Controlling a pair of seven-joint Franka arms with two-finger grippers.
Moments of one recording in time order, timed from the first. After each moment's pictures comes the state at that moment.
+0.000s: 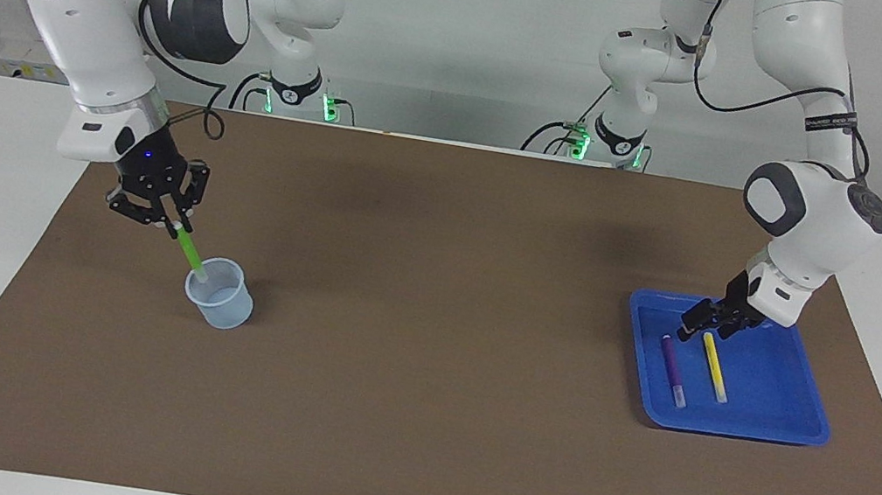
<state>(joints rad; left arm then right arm) 0.10 0.19 -0.02 -2.05 -0.25 2.33 0.06 -0.11 0.06 0.08 -1.87 0.13 2.09 -0.86</state>
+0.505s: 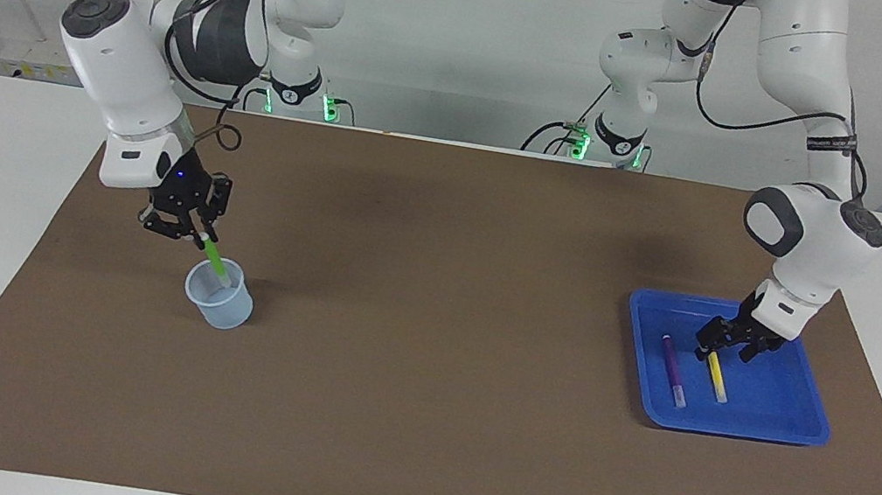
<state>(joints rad) 0.15 0.27 -0.02 -2.06 -0.20 2.49 0.19 -0.07 0.08 0.08 -1.90 0.13 2.10 -0.90</state>
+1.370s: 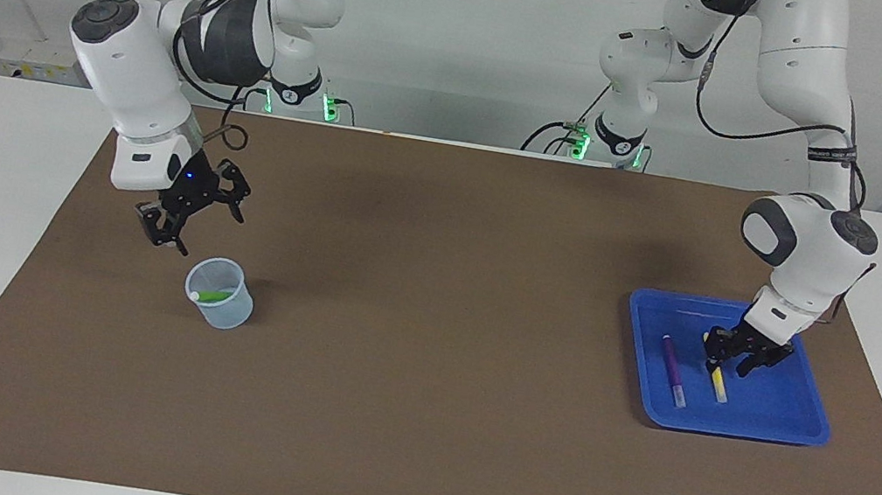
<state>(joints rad) 0.16 0.31 -0.02 -2.05 -0.14 2.55 0.31 -0.06 0.07 0.08 -1.90 0.13 2.05 -0.90</state>
